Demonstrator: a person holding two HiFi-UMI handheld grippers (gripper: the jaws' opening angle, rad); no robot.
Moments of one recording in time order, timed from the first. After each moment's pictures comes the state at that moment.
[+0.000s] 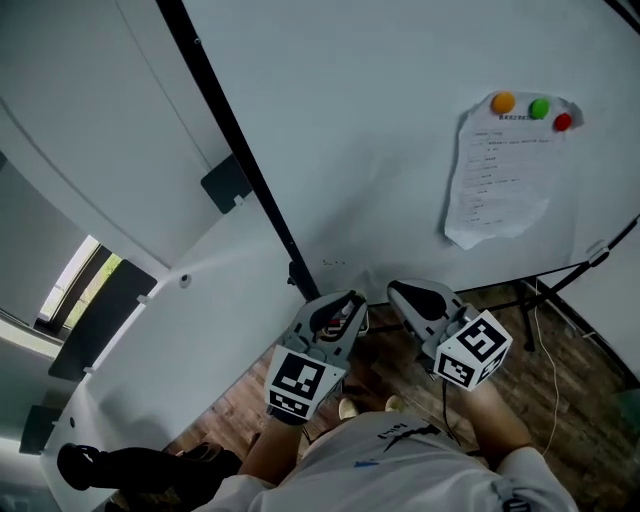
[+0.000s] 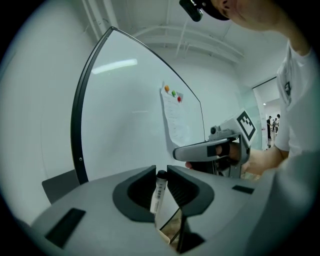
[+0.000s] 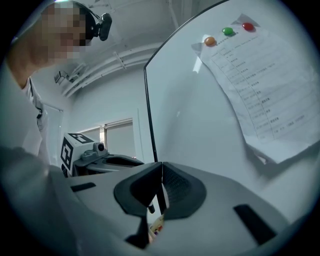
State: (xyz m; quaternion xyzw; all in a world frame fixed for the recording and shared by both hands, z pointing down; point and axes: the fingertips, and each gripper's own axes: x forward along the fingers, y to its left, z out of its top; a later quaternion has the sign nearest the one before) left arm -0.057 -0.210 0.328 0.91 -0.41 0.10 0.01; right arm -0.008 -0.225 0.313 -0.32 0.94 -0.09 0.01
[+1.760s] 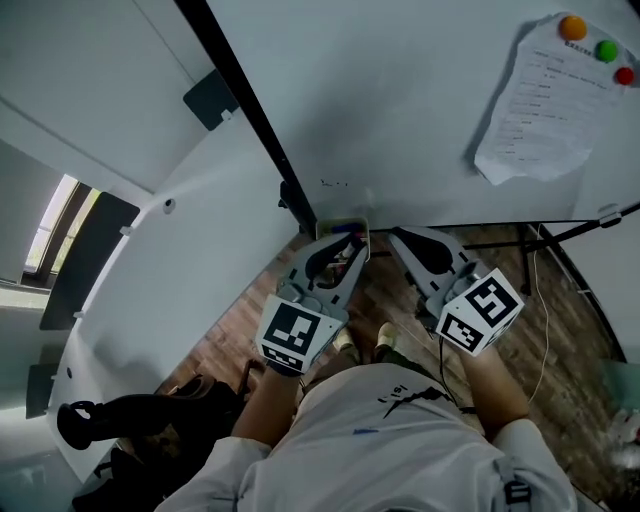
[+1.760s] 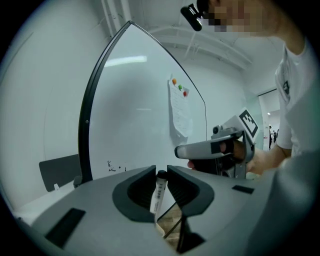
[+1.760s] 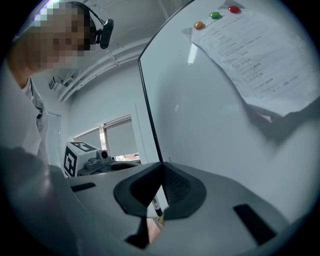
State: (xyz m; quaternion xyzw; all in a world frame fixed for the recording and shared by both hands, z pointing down) left arm -0.068 -0.211 0.377 0.91 -0.41 0.08 0.05; right arm -0.023 -0.221 0.355 -0.31 0.94 -0.13 0.00
